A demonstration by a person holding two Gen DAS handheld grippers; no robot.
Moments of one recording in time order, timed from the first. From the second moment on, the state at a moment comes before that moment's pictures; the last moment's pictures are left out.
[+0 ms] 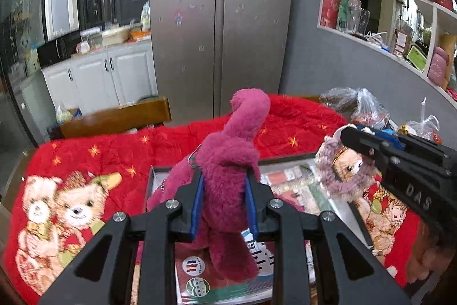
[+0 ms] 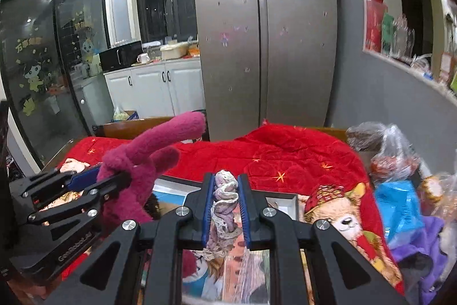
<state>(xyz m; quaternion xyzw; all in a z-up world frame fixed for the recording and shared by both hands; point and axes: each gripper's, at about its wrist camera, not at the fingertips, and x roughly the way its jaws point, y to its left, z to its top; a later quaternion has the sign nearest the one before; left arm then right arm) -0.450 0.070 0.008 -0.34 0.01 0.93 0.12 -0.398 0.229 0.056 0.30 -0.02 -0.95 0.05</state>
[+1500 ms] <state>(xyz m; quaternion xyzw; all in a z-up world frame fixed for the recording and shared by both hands) -0.441 0.084 -0.005 -0.34 0.08 0.93 0.12 -0.435 0.249 0.008 0.35 0.00 -0.94 0.02</state>
